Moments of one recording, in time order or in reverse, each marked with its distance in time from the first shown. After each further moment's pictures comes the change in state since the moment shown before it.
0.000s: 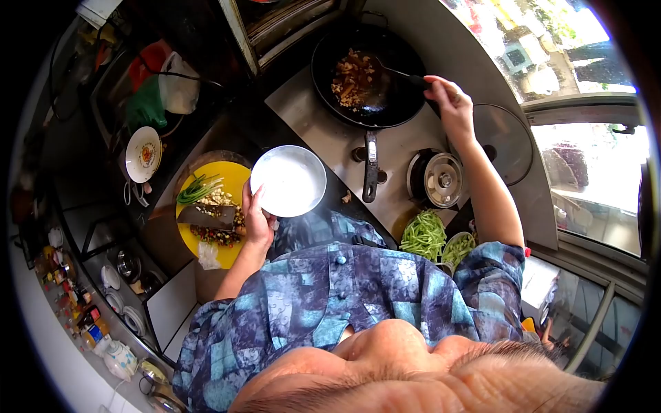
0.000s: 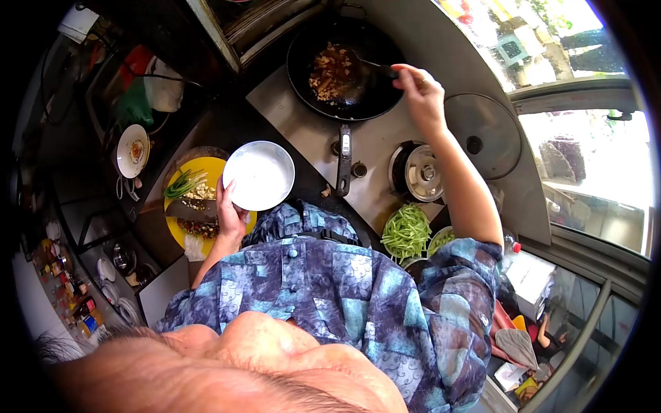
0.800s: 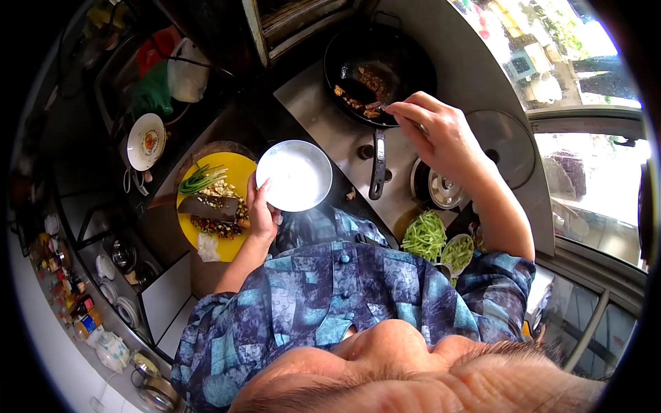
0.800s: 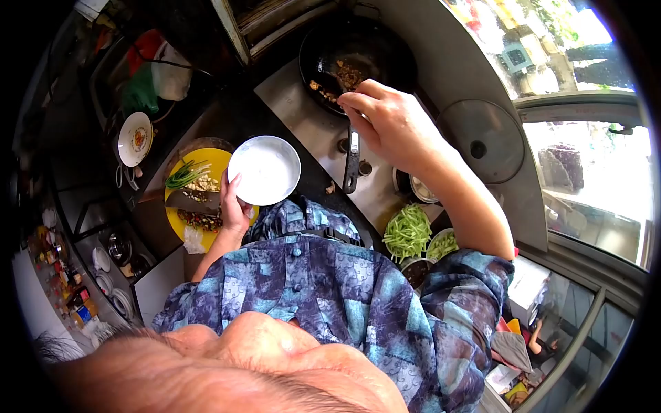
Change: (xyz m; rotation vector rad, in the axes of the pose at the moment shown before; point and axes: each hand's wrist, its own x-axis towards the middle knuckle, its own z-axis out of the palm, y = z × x) left_hand 0.000 -0.005 -0.004 0.014 -0.019 -0.015; right_hand -0.036 -0.130 0.037 -0.530 -0.494 -0.513
